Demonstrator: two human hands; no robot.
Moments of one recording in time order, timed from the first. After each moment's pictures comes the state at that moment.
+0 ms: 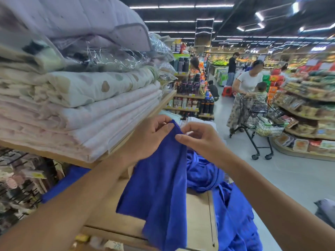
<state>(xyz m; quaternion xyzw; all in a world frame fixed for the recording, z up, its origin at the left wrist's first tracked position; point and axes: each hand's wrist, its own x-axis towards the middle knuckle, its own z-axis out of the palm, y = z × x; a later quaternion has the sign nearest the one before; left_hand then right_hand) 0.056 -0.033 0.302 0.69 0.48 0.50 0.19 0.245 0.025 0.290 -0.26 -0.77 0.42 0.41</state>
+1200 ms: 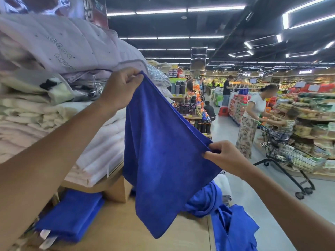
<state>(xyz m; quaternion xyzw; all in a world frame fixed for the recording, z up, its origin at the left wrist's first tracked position) -0.005 -0.003 0.458 0.64 0.50 0.58 -0.01 0.310 0.057 0.319 -0.44 -0.80 0.24 0.33</state>
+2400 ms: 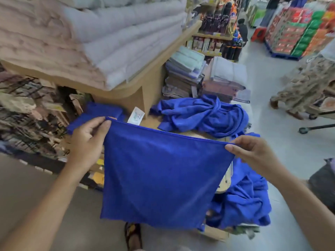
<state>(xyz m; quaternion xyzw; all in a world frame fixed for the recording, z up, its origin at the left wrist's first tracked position) -0.082 -0.161 0.112 0.43 0.69 0.57 0.10 0.337 -0.010 0.127 -0.44 -0.71 0.45 0.32</state>
